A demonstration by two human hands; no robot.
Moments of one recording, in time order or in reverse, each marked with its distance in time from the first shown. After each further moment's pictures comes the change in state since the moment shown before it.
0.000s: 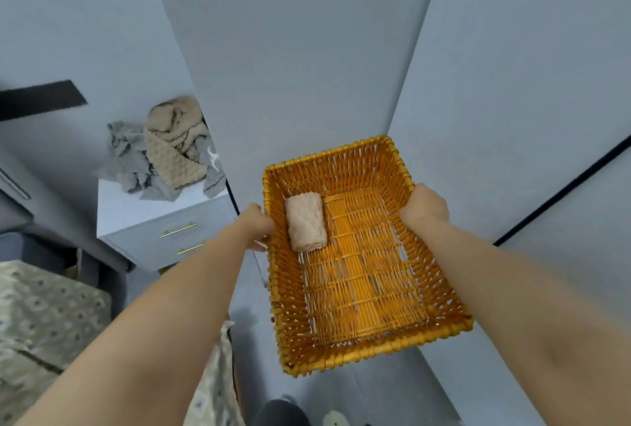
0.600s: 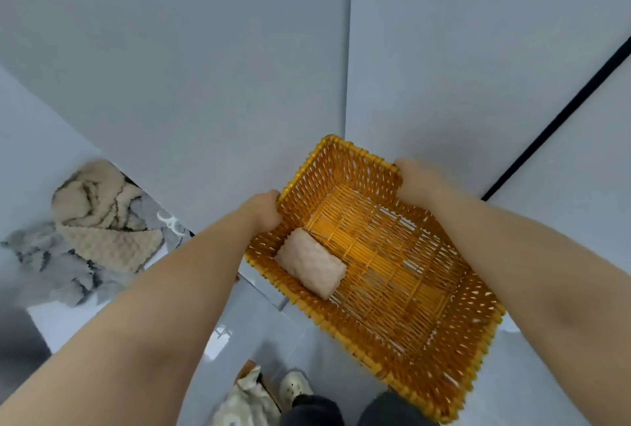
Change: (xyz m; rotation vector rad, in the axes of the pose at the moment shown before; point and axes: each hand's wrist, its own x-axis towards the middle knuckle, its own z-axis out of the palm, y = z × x) left_hand 0.125 0.094 -0.029 0.991 -0.161 0.593; right_hand 0.039 -0.025 0.024 -0.052 -0.072 0.029
